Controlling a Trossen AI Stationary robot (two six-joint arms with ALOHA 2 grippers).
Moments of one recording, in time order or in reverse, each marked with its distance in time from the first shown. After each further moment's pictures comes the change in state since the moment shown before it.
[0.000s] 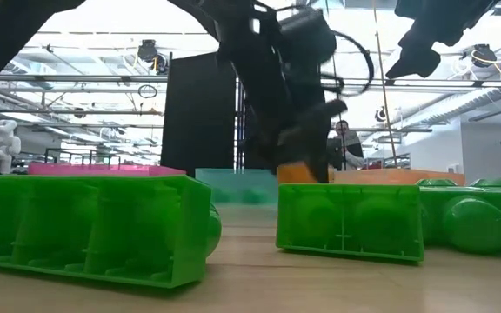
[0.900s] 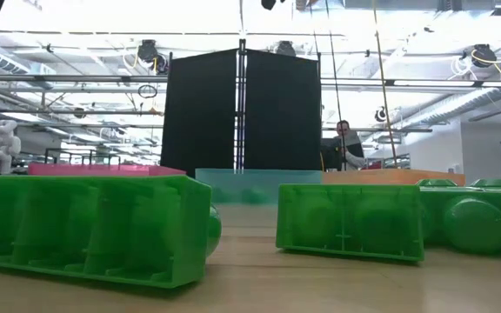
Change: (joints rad) left arm 0.025 -0.387 0.004 0.701 -0.139 0.398; right arm -0.003 -0.049 0.001 0.889 0.068 -0.205
